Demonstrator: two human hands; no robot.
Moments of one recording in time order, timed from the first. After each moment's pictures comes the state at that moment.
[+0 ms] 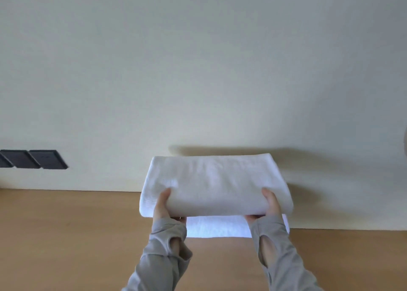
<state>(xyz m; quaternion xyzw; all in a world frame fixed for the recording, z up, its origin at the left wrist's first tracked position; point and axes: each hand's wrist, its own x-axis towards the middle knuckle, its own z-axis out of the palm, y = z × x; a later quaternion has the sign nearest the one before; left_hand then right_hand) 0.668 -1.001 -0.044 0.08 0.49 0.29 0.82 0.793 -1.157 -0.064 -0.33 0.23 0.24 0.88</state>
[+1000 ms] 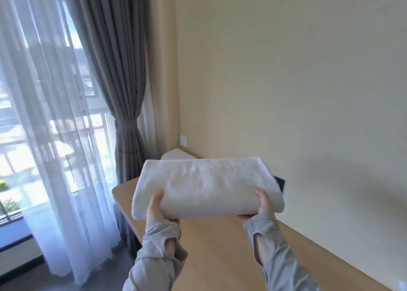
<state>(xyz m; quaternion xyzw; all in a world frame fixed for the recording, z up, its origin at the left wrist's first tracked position) 0.147 -0.839 0.076 -0.02 0.38 0.66 0.65 0.345 -0.852 0.070 -0.39 -0.01 0.56 0.73</state>
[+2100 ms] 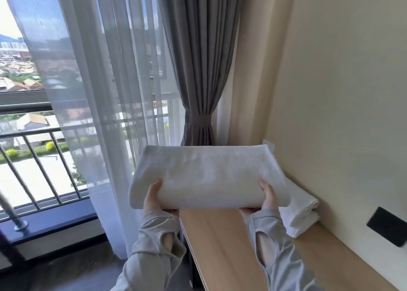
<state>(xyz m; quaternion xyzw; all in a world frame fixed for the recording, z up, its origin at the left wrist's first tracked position) -0.154 -0.566 0.071 -0.08 0.34 0.77 0.54 0.031 -0.513 0.049 -0.33 -0.06 0.67 0.66</state>
